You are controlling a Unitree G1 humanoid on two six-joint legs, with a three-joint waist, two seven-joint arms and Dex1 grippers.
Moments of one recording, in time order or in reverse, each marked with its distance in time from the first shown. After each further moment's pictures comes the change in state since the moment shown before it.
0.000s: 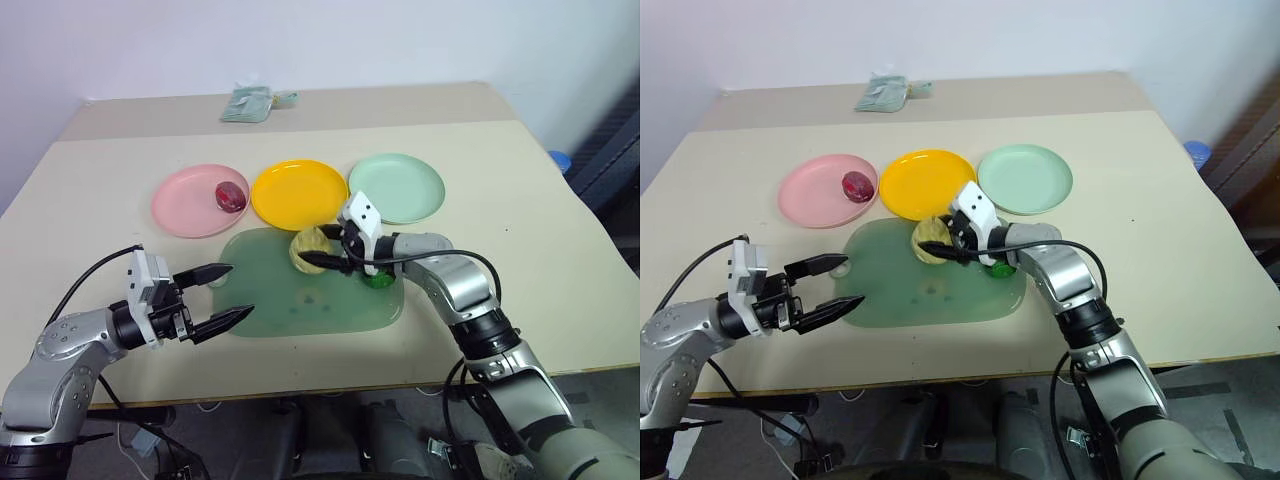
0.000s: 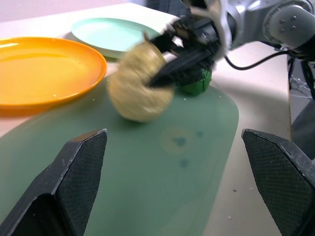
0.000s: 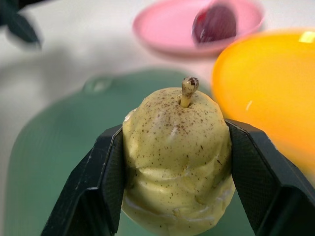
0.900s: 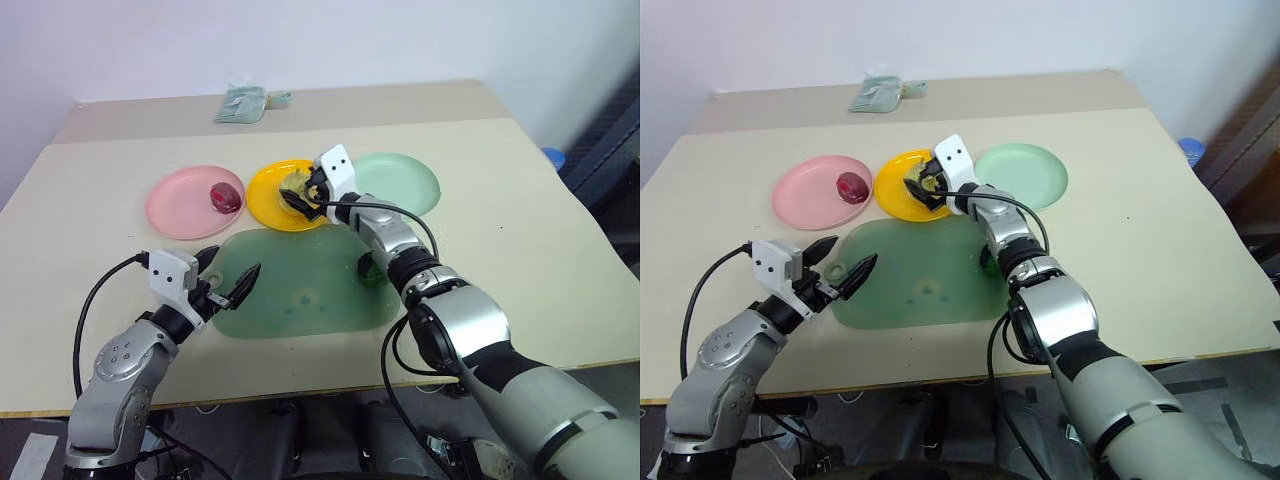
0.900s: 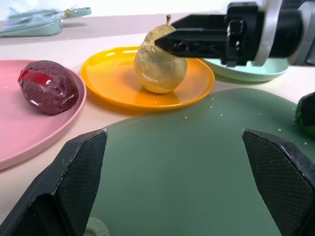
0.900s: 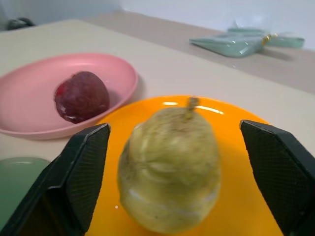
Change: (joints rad) left arm 0.015 -0.277 -0.091 -0.136 0.216 0.003 0.547; right arm -0.439 0.227 -0.204 1.059 -0.192 -0.684 -0.223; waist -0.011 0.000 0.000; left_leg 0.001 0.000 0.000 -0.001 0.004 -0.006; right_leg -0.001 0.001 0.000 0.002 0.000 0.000
